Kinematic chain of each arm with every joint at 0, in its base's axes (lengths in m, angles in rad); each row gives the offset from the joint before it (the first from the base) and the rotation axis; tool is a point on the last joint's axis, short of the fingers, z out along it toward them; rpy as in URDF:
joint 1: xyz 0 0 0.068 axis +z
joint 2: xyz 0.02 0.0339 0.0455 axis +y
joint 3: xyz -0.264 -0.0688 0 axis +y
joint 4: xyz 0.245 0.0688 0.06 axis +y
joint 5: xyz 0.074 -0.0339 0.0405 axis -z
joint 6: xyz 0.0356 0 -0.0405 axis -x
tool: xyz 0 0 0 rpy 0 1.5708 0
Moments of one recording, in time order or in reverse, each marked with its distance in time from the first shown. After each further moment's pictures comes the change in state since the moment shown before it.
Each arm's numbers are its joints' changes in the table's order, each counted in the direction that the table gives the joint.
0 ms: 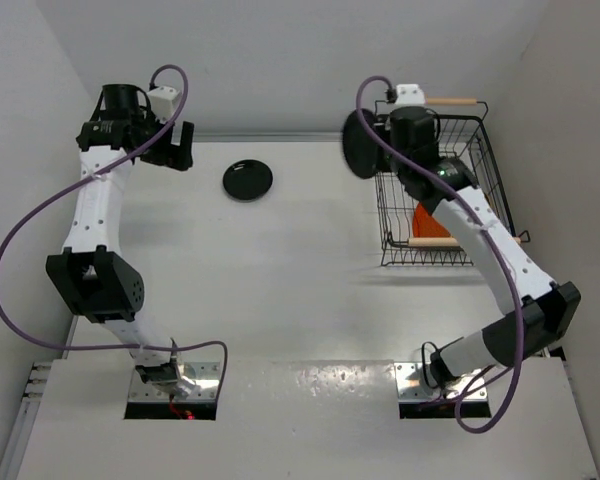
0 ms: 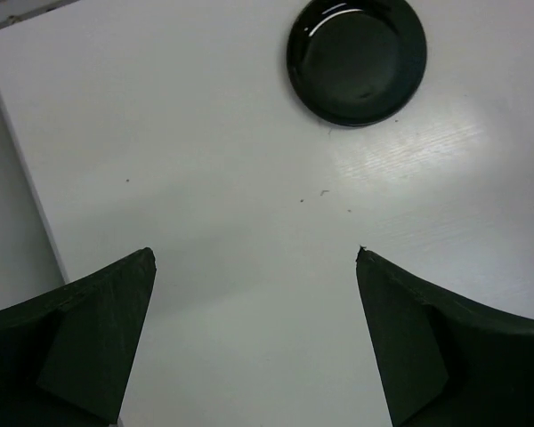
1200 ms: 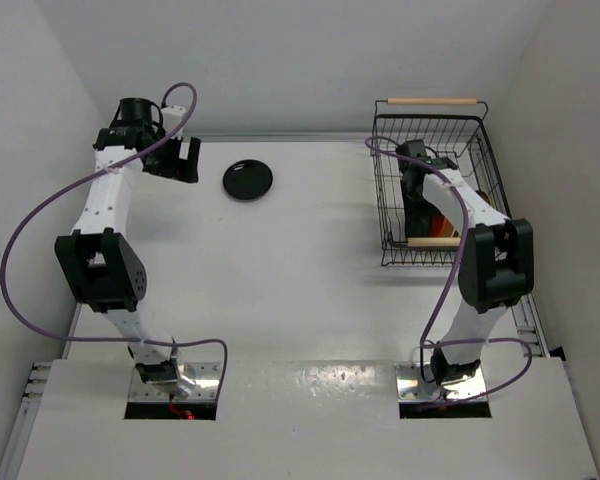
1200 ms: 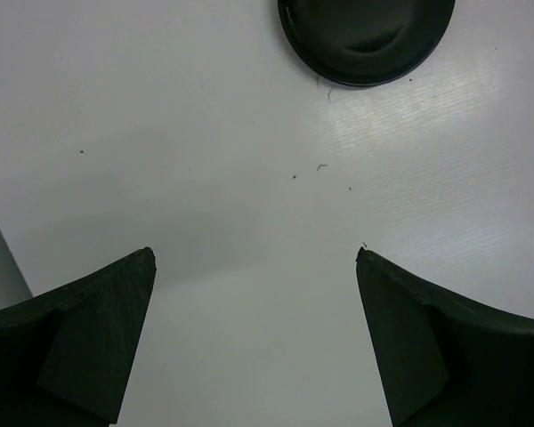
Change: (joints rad) left arm 0.006 0.068 0.089 -0.034 -0.047 0.017; right arm -0.284 0.328 0.118 0.333 0.199 0.116
